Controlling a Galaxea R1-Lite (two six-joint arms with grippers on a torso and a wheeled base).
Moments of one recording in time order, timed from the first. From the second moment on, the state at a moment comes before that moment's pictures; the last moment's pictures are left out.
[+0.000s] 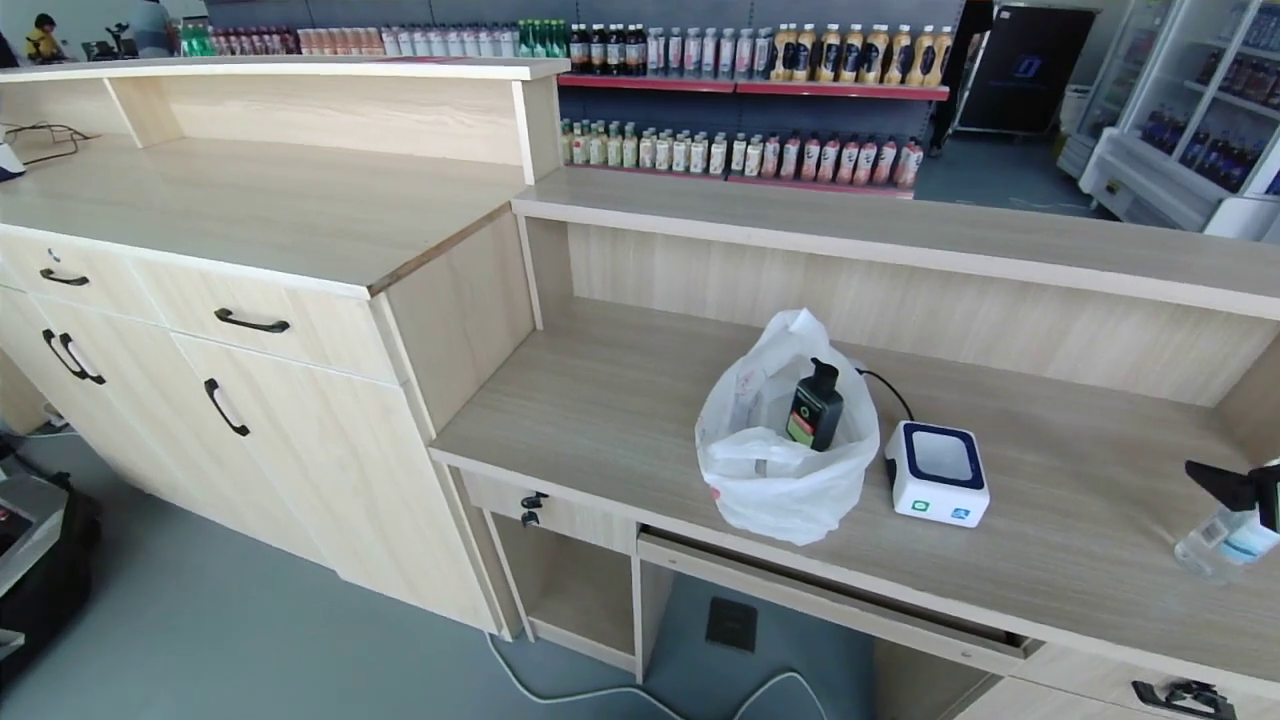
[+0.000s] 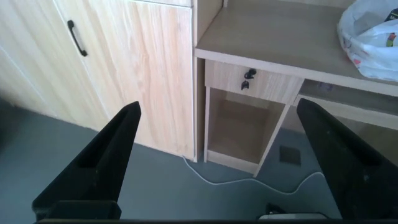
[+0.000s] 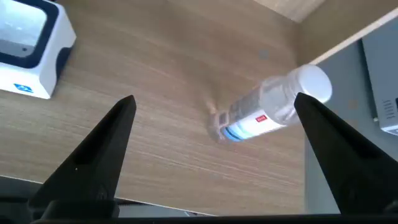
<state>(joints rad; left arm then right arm) 0.00 0.00 0.00 0.00 -0.02 0.00 -0.61 1.62 -0.57 -0.72 0.31 -0.52</state>
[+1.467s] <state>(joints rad) 0.00 0.00 0.00 0.00 -0.02 0.00 -0.60 2.16 -0.70 -1.18 0.41 -0.32</state>
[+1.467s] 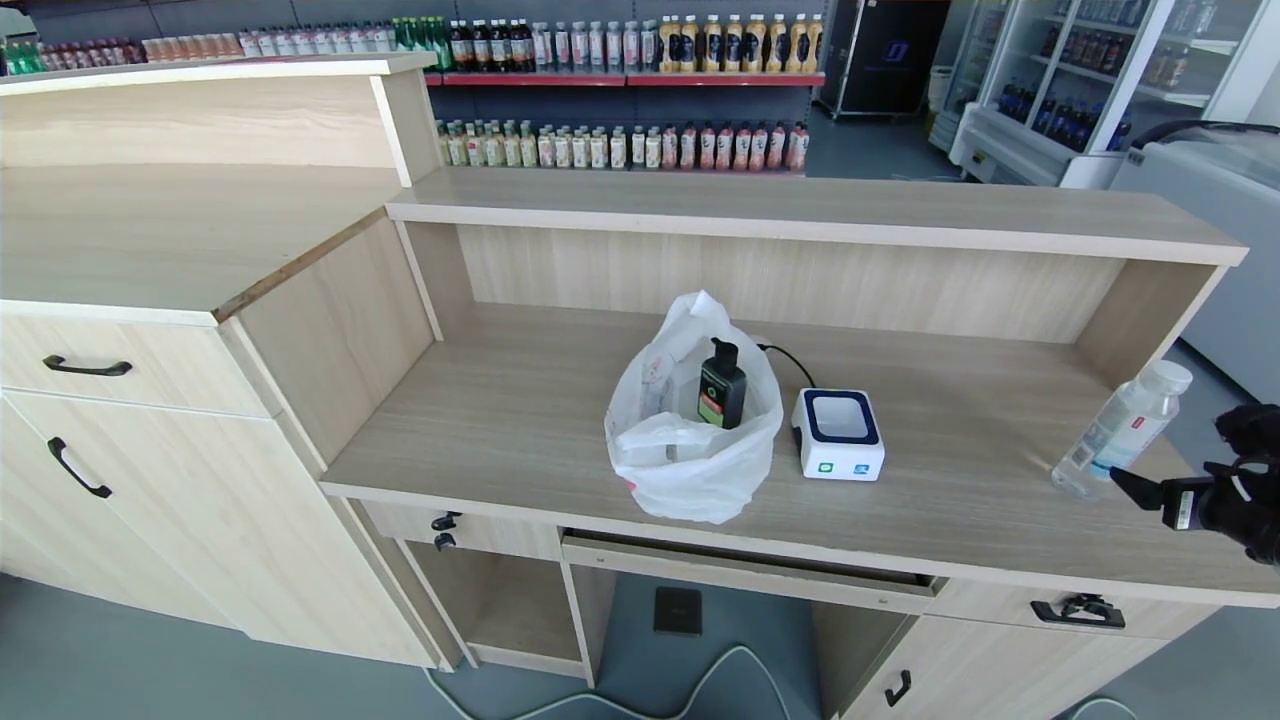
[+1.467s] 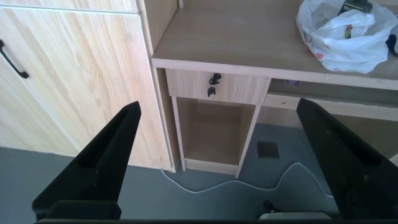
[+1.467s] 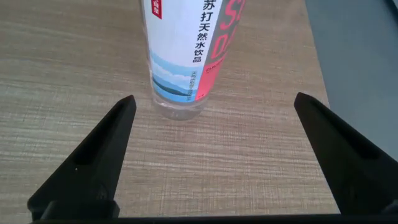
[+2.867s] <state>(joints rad) 0.00 0.00 0.00 0.00 -0.02 0.00 -0.49 2.29 -0.92 -1.19 0.41 -0.27</state>
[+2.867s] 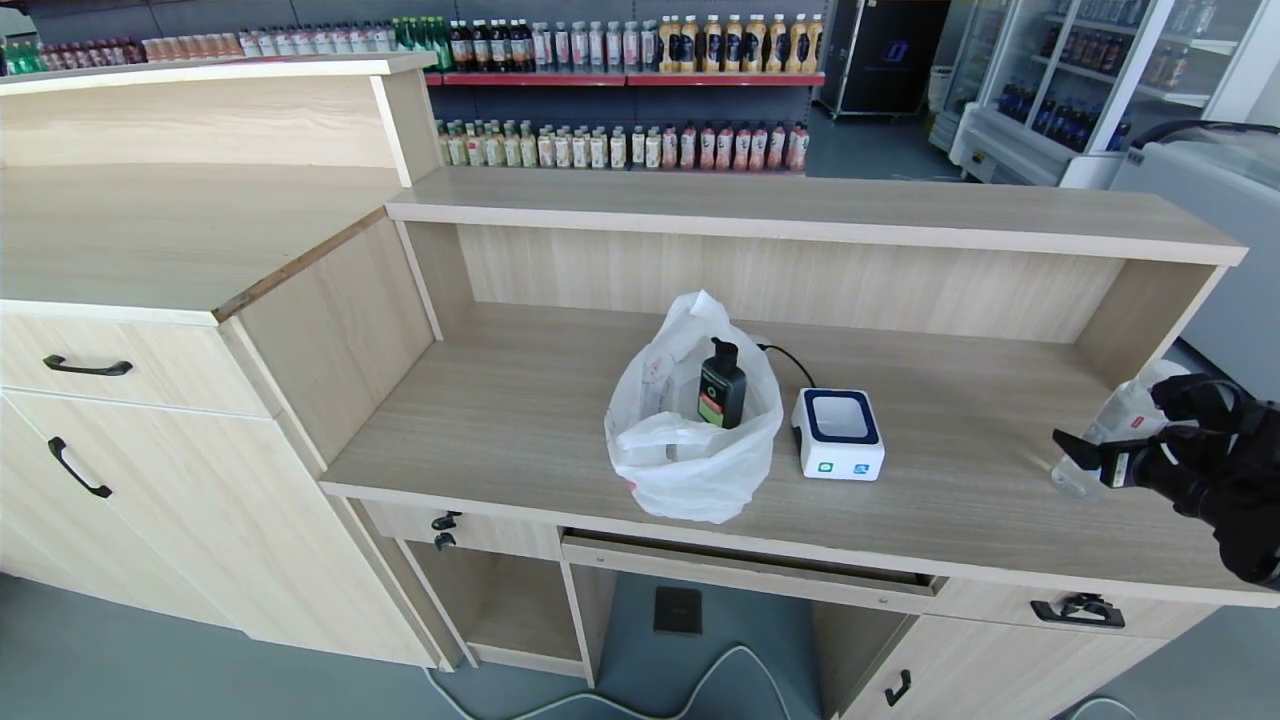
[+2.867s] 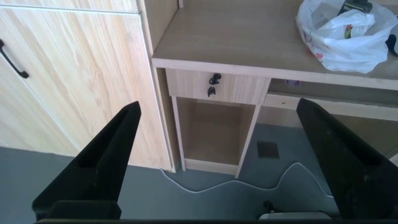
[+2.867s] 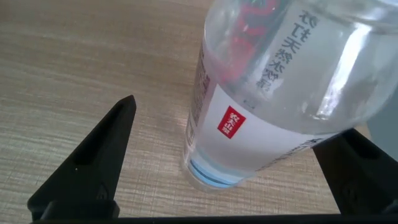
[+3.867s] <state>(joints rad) 0.00 0.00 0.00 0.00 -0.02 0.00 -0.47 2.32 -0.97 -1.19 0.42 -0.21</state>
